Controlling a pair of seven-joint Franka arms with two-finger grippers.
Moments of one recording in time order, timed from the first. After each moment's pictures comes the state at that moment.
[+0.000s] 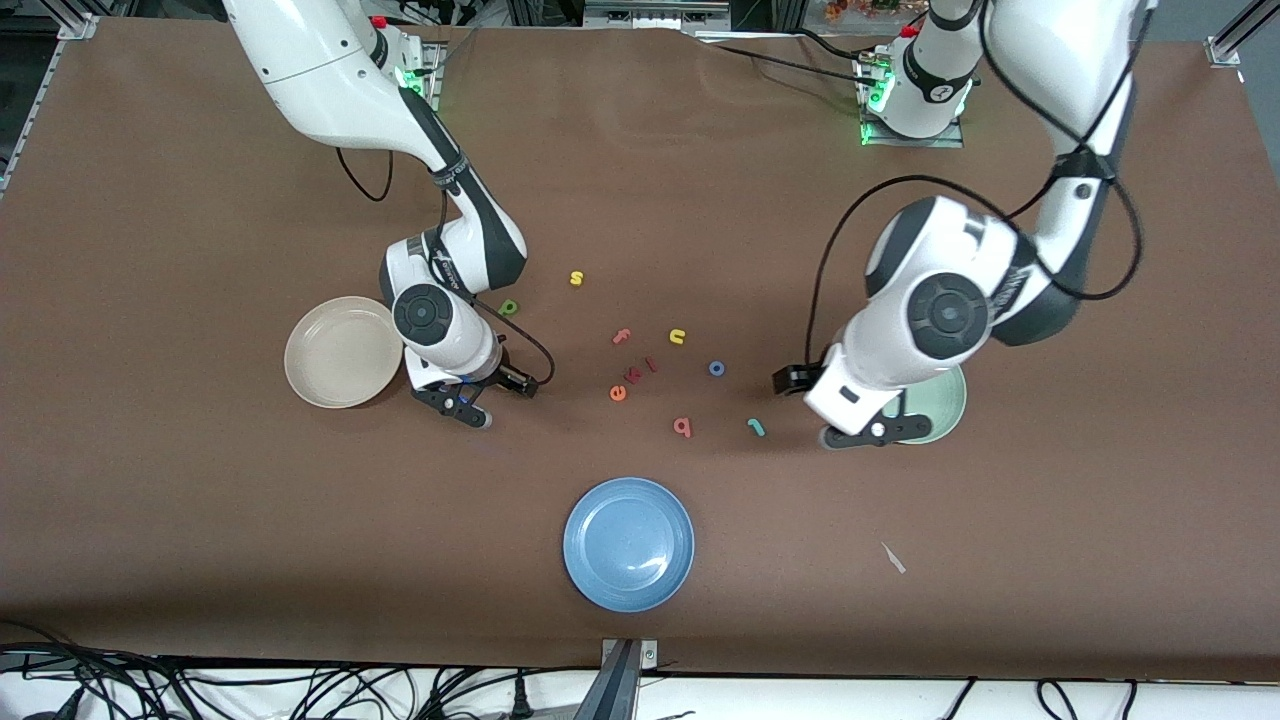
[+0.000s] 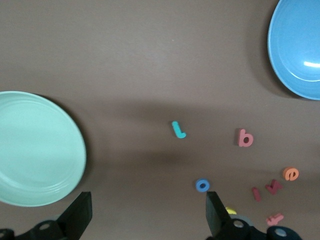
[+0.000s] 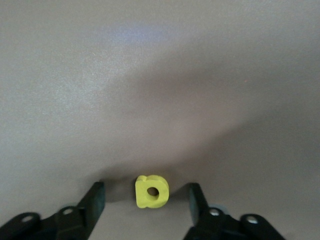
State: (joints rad) left arm -0.24 0.60 -0.21 -1.42 0.01 1.93 -0.60; right arm 0.47 0.68 -0.01 -1.78 0.11 2.44 0.82
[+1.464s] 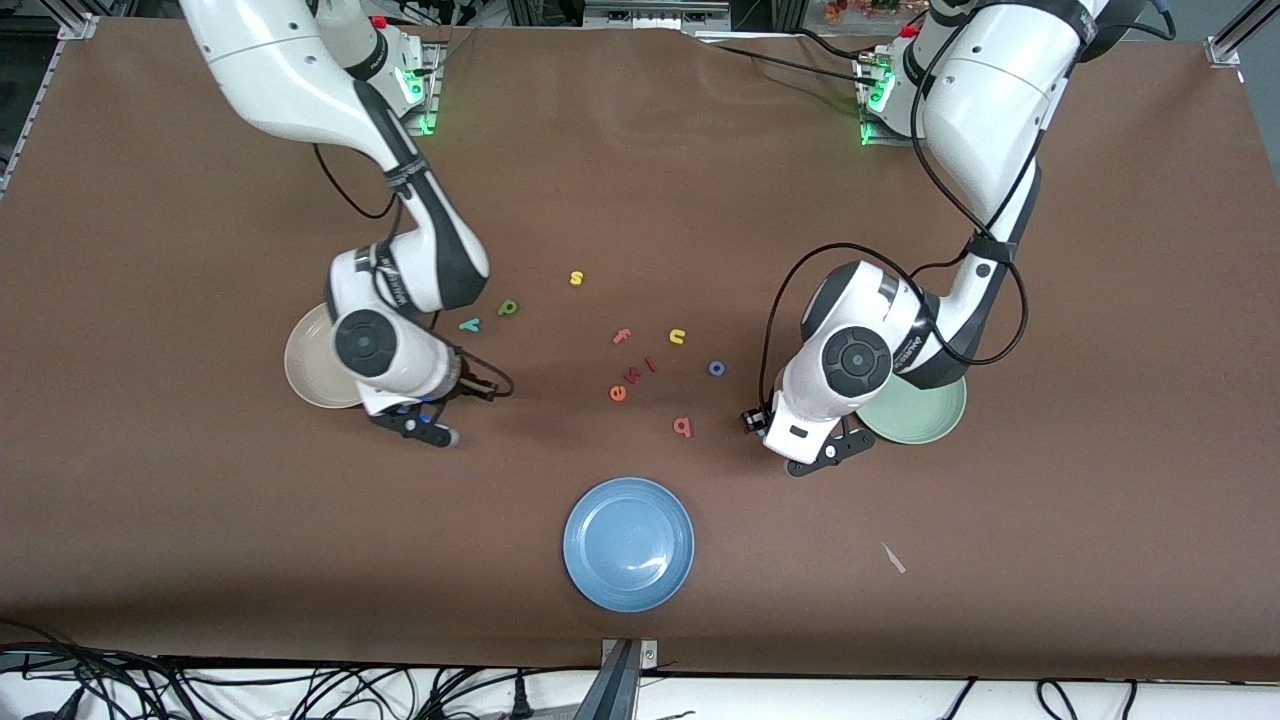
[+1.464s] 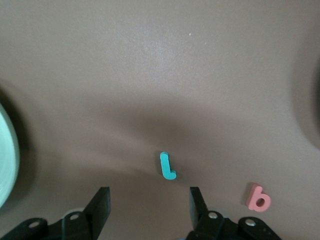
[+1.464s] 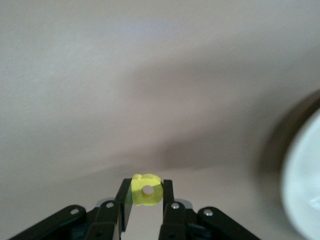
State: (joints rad) left arm -0.28 0.77 -0.20 -1.42 0.05 2.13 -0.85; right arm 0.37 0.63 -0.04 -1.65 0.11 2.16 0.56
